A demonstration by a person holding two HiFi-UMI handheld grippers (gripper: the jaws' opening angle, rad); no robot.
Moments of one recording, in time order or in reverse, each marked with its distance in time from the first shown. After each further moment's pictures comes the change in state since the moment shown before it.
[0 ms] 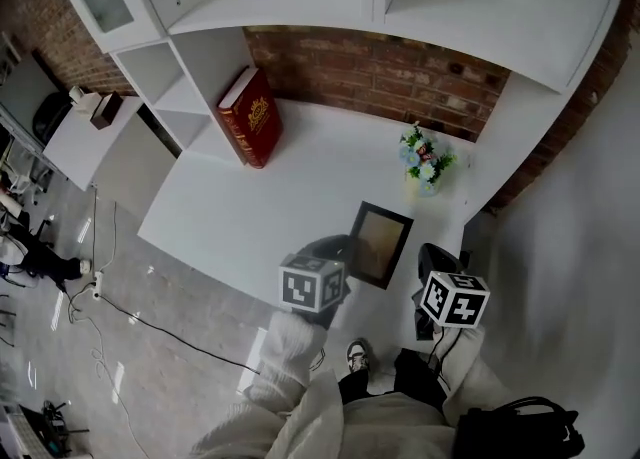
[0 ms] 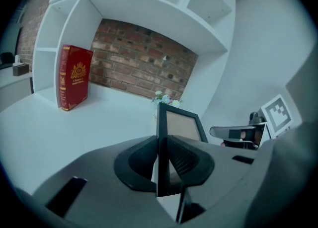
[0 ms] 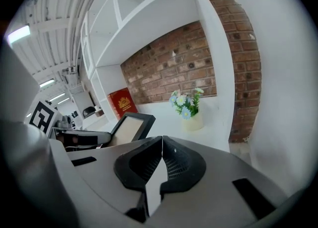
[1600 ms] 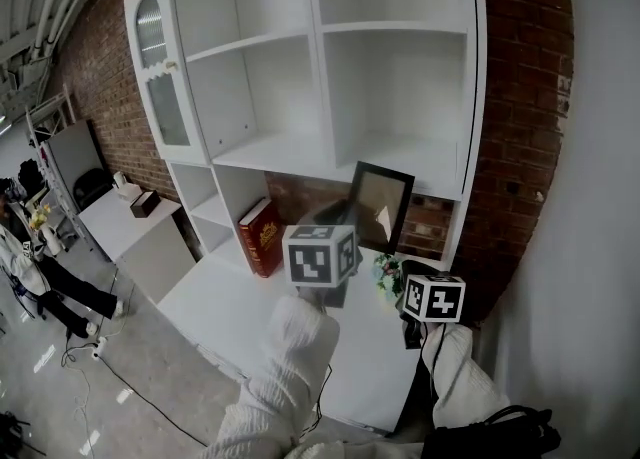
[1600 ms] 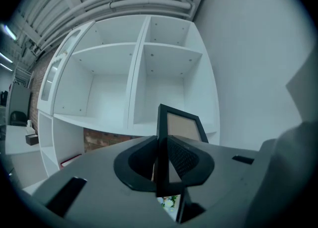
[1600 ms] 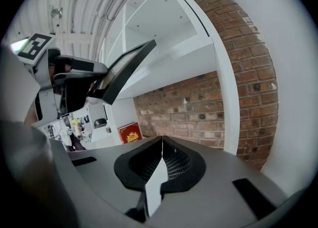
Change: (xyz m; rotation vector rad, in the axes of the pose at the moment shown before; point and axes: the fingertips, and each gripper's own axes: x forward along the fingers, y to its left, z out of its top) left arm -0.098 -0.165 0.319 0.277 -0.534 0.218; right arm -0.058 -0.001 0.208 -0.132 -0.243 0.143
